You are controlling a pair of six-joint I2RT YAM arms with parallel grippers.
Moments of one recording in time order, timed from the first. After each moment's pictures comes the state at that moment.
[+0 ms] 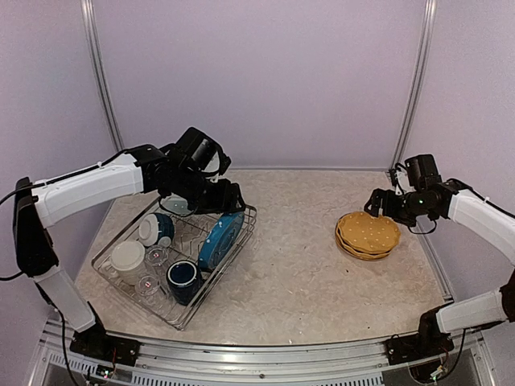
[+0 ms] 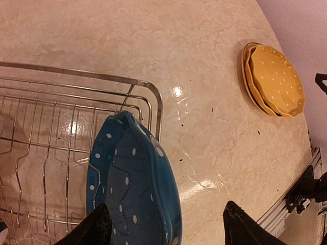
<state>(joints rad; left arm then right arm) -0.78 1.66 1.50 -0.70 0.07 -0.54 0.19 1.21 0.94 -0.55 -0.09 0.37</state>
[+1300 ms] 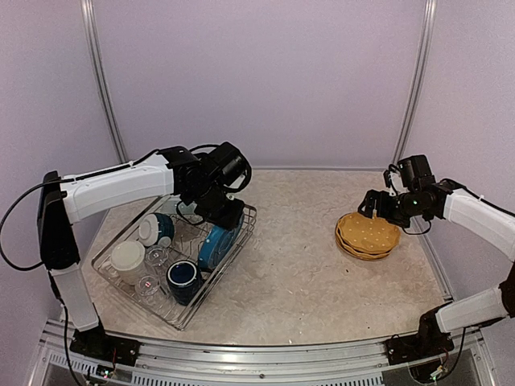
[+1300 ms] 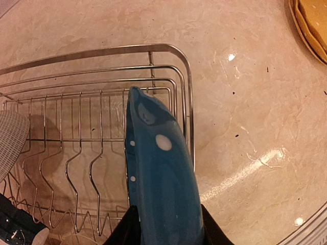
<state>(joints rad) -0.88 1.84 1.66 -0.94 -0.17 -0.35 0.24 1.24 0.94 -0.52 -0.09 0.40</state>
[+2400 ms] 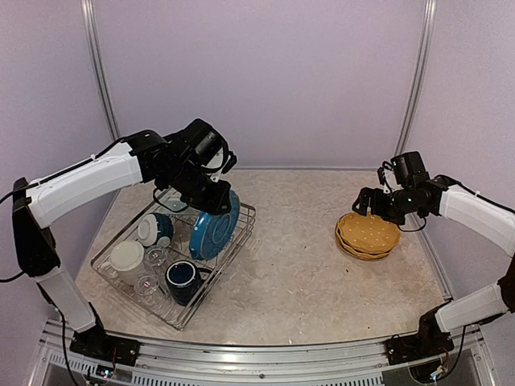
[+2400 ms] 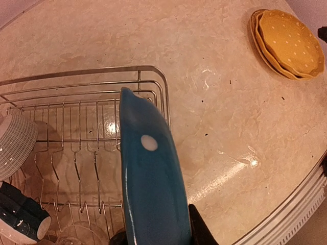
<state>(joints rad) -0.85 1.70 1.66 -0.96 -0.08 -0.33 0.29 1.28 0.98 -0.52 -0.07 0.42</state>
